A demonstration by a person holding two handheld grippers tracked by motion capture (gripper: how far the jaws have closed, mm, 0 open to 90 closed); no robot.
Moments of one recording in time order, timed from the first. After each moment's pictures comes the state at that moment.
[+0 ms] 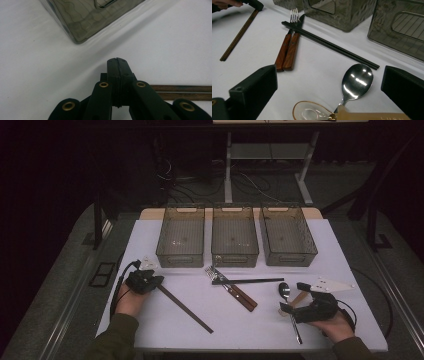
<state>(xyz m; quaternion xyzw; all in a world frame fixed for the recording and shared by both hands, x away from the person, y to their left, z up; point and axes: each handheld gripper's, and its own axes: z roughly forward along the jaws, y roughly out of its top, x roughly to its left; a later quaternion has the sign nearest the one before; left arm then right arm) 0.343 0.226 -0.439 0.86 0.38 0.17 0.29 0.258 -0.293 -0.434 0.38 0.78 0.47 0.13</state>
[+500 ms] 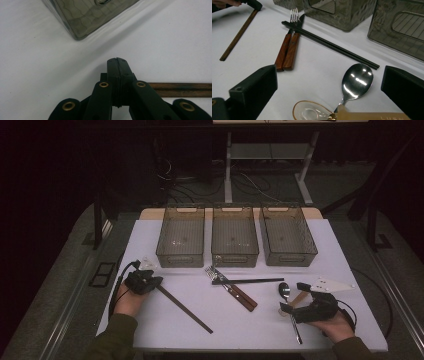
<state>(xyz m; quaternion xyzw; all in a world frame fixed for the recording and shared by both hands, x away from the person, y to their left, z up) 0.341 0.228 -0.437 0.86 0.38 0.17 0.28 0.258 -0.294 -0.434 0.38 0.78 0.47 0.13</state>
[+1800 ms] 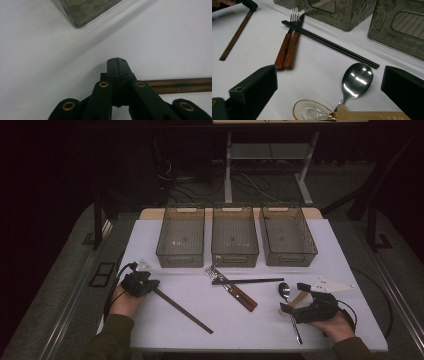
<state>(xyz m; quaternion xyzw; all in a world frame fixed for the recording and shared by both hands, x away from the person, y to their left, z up) 0.332 0.233 -0.433 0.87 0.39 0.15 0.27 0.258 -0.294 -0.434 0.38 0.78 0.47 0.13</state>
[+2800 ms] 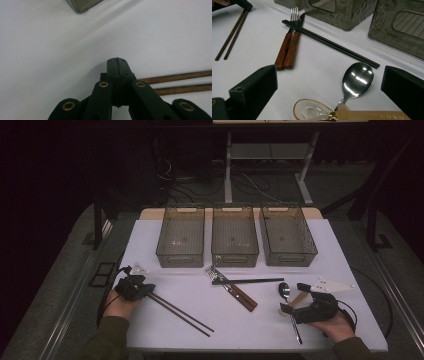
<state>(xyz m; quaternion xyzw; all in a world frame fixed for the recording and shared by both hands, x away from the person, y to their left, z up) 0.319 0.245 -0.432 0.86 0.40 0.14 0.27 0.257 -0.294 -0.434 0.38 0.79 0.47 0.13</state>
